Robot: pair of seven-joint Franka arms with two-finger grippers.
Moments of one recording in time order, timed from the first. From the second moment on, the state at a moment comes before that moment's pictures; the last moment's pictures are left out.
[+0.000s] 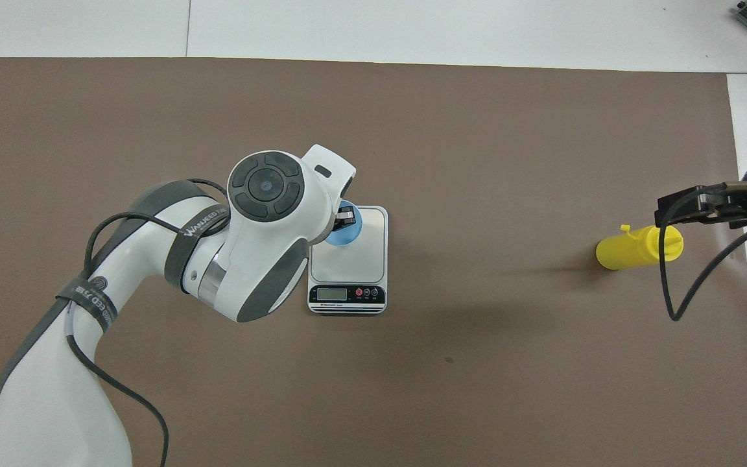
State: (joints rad) left arm -0.43 0.30 -0.18 -1.75 0.05 2.13 -0.78; right arm 0.01 -0.01 -0.01 -1.60 -0.01 1.57 0.03
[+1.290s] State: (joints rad) left arm -0.42 0.25 -0.16 -1.78 0.06 2.15 -0.74; right arm 0.01 -0.01 -0.01 -1.60 -0.01 1.57 0.03
